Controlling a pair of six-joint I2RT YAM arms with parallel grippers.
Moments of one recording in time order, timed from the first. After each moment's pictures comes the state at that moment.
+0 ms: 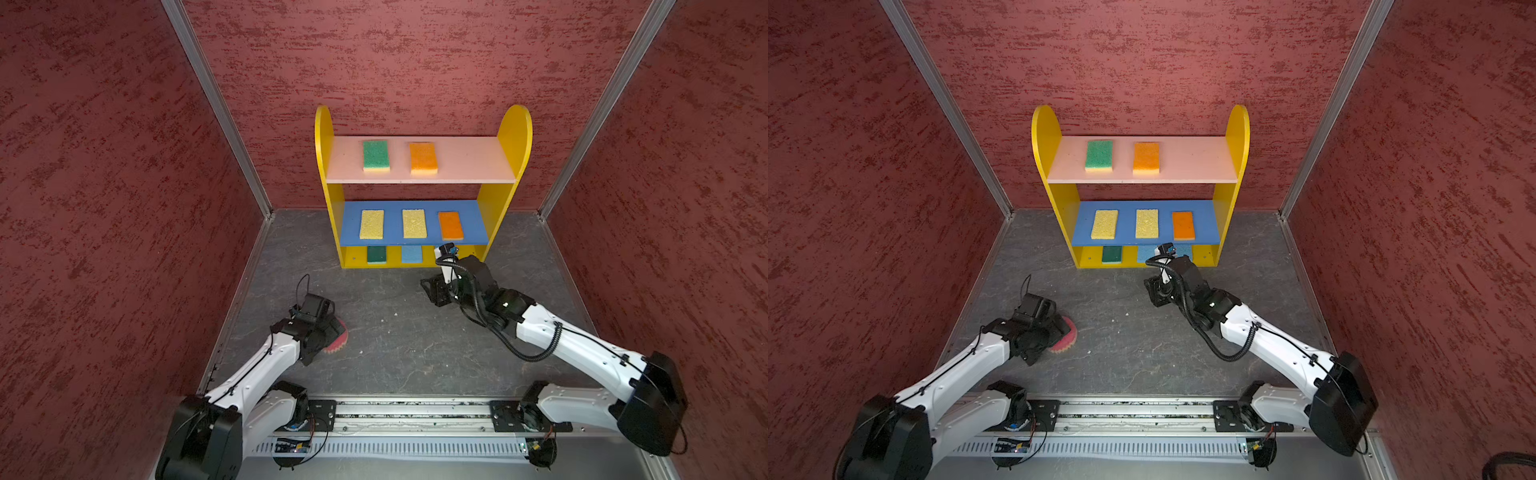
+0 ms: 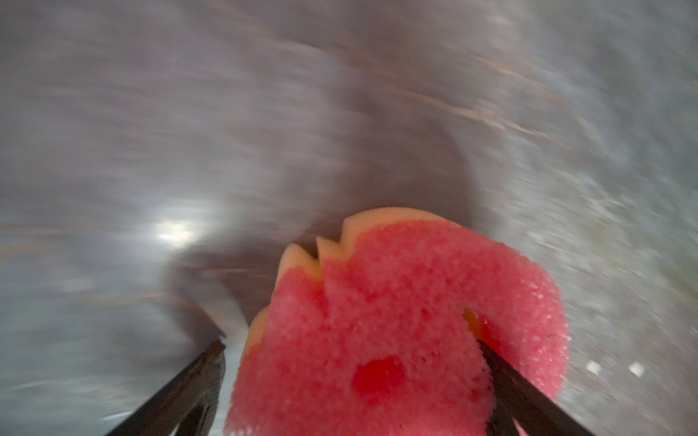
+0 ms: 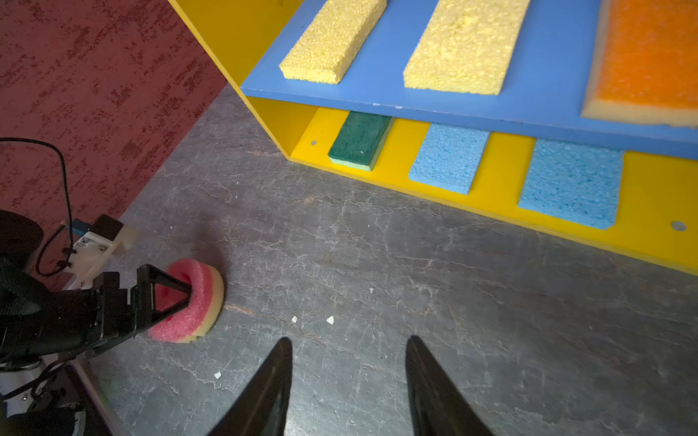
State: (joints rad) left arm -0.38 1.09 0.48 -0.61 -0.03 -1.05; right arm 0.73 1.22 0.93 -0.27 0.04 0.39
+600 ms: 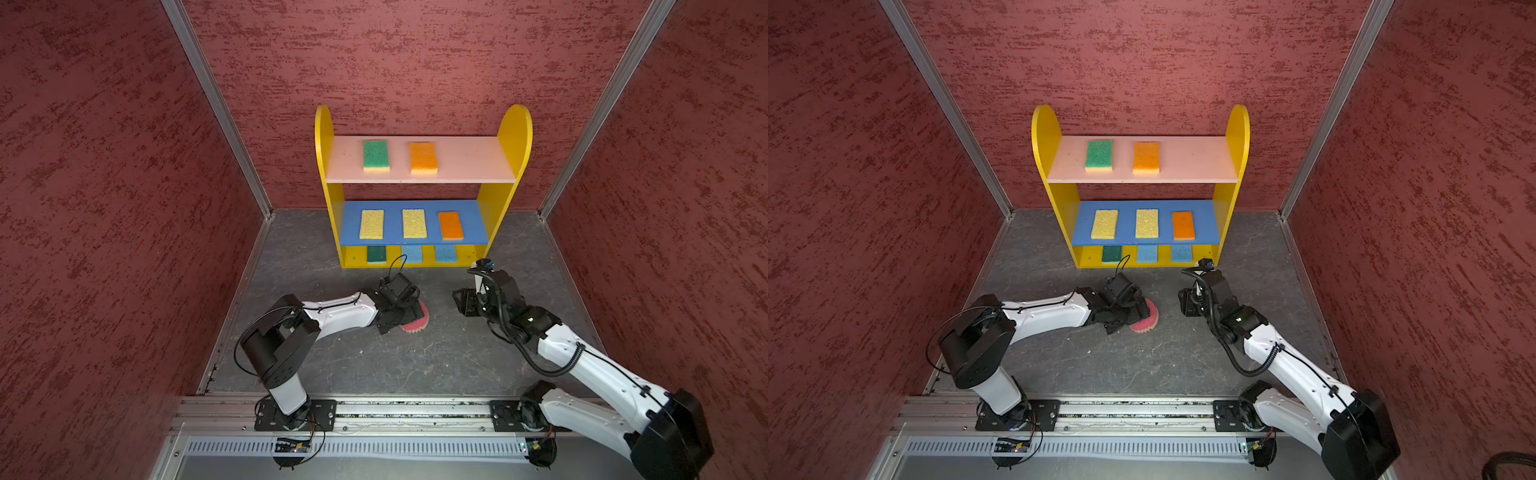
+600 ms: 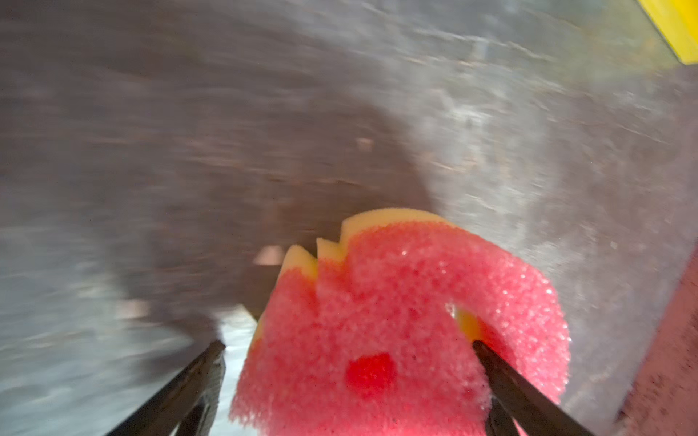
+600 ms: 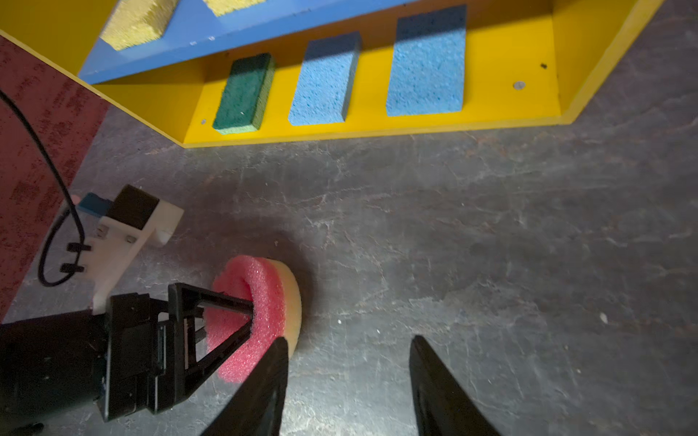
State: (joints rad) left arm -0.85 1.72 1.02 -0.37 0.05 -1.13; right arm 0.53 1.01 0.66 -0.35 0.01 0.52
